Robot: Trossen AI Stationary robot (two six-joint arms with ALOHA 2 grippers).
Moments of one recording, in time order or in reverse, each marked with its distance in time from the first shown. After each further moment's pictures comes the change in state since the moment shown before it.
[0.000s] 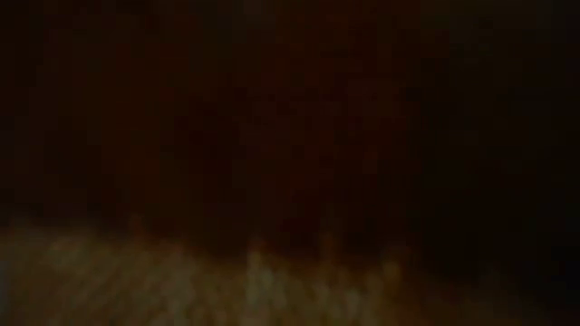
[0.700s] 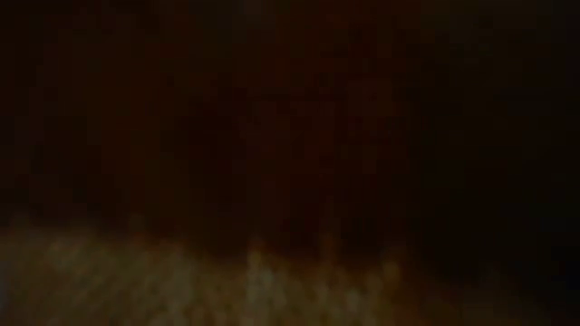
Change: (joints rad) left arm 0.000 0.000 -0.002 -0.017 0.010 -0.009; right arm -0.086 0.244 0.173 0.495 0.232 -0.947
